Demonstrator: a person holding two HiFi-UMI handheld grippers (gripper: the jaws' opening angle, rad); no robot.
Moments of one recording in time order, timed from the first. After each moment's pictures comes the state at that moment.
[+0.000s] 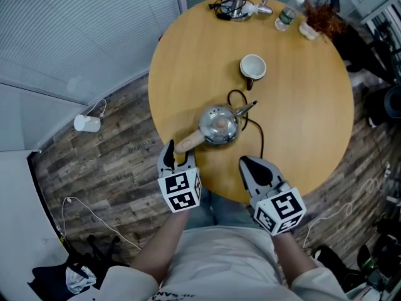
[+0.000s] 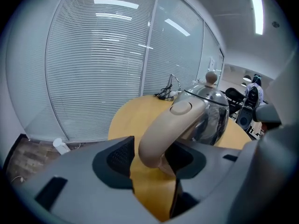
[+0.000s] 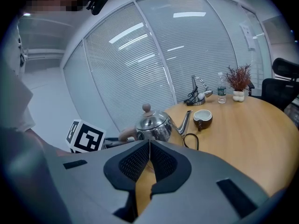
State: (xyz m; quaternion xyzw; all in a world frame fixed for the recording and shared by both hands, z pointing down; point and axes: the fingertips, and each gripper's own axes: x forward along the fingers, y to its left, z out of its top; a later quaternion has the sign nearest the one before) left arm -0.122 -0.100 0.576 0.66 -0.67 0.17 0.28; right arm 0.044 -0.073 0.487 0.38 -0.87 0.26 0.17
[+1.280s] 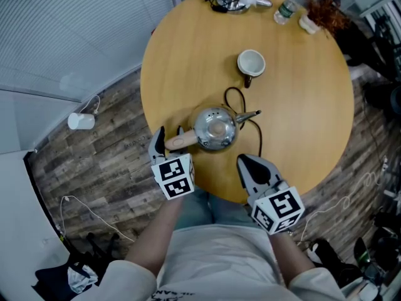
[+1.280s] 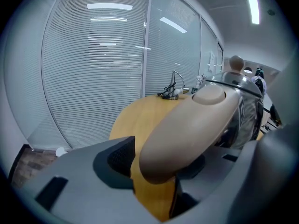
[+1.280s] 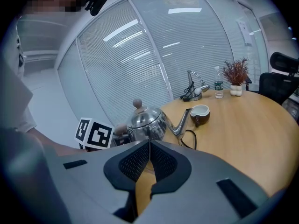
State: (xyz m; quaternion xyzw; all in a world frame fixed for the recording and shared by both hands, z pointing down) left arm -0.143 -0.145 0.596 0.66 -0.68 0.20 0.25; right arm 0.045 -0.088 0.505 0.40 -0.86 0.28 0.18
